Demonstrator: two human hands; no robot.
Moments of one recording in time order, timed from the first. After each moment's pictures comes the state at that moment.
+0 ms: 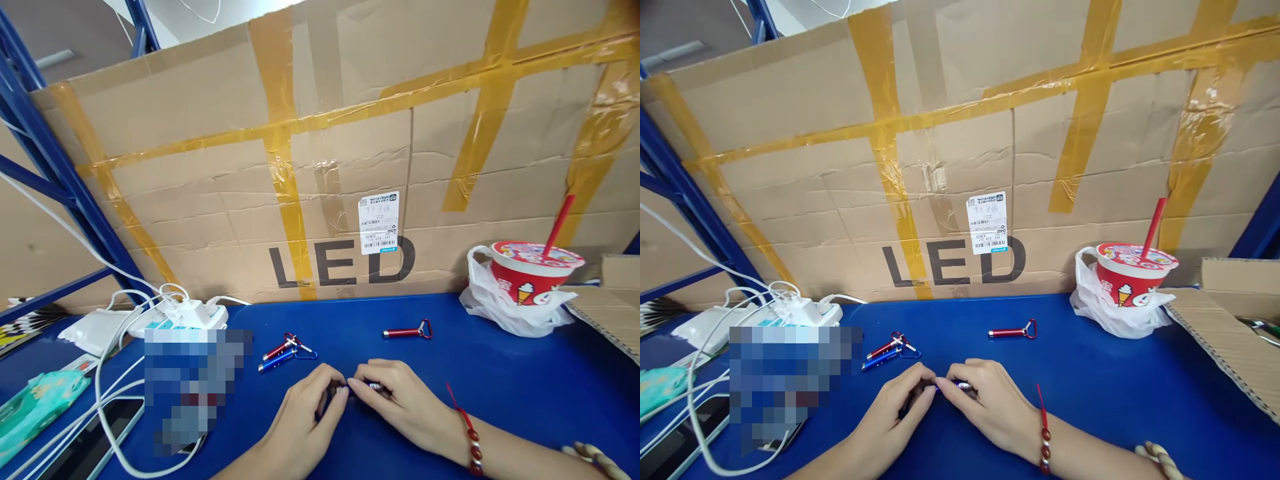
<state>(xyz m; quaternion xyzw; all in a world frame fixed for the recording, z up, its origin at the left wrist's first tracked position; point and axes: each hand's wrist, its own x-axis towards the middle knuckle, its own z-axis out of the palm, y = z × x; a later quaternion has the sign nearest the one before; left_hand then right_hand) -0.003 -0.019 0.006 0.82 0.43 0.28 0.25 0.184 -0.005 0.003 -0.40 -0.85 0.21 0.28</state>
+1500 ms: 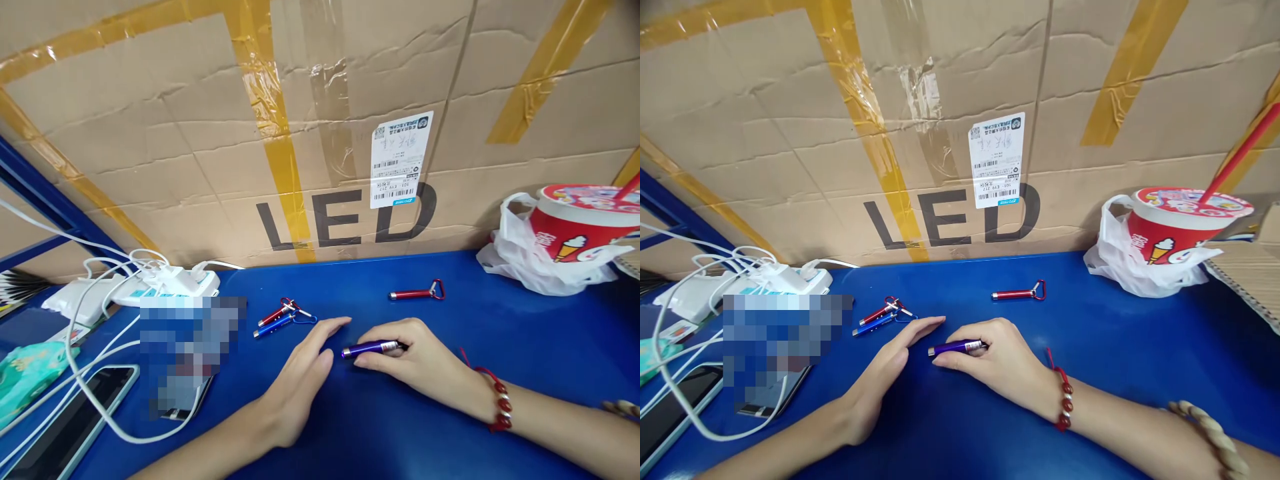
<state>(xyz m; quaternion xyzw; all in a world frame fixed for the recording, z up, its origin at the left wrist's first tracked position) -0.017 -0.013 0.010 0.73 0.41 0.29 0.47 0.189 0.006 0.004 -0.42 -0.76 0.38 0.31</state>
